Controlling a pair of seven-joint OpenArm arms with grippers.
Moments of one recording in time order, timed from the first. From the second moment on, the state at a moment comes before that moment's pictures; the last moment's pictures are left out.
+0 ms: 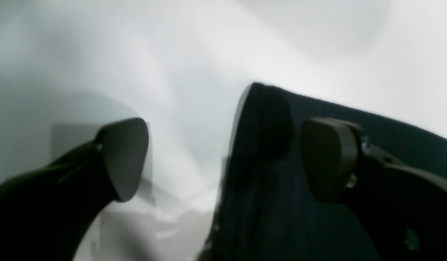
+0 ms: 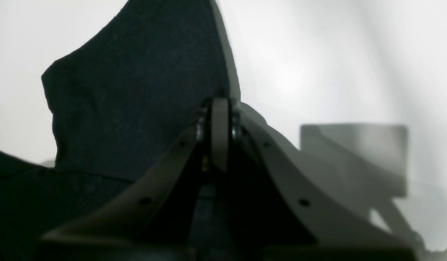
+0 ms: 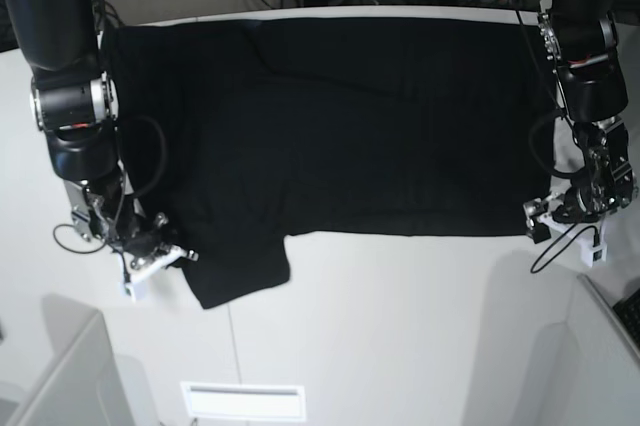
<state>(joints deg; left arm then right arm) -23.3 -27.9 -14.0 46.2 -23.4 -14.7 42.6 41.3 16.4 -18.5 16.0 44.1 23.0 -23.9</state>
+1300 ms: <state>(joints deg) -22.3 -23.2 -14.3 46.7 -24.7 -14.8 40.2 36.7 16.9 -18.1 23.2 44.3 22.8 -23.3</state>
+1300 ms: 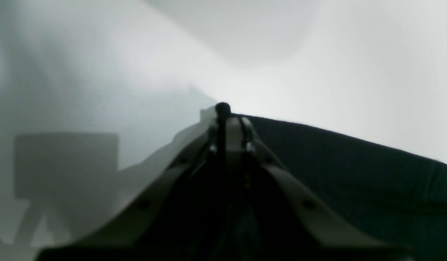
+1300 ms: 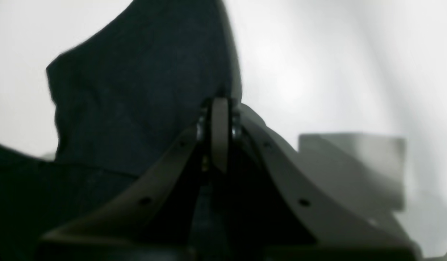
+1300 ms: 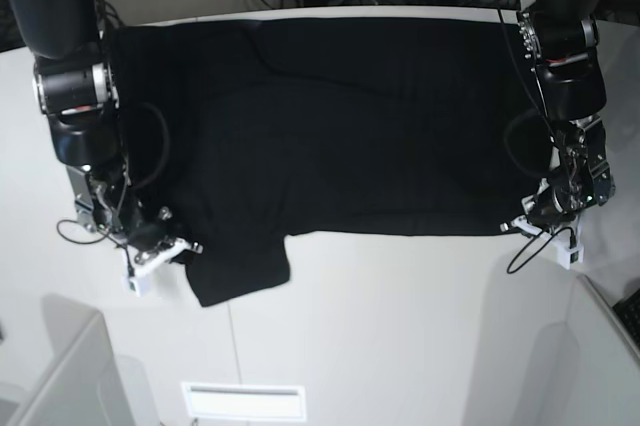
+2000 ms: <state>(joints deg) -15.8 -22.1 -14.4 64.0 -23.8 -14.7 44.1 28.2 19.6 -9.9 41.7 43.1 16.7 -29.1</state>
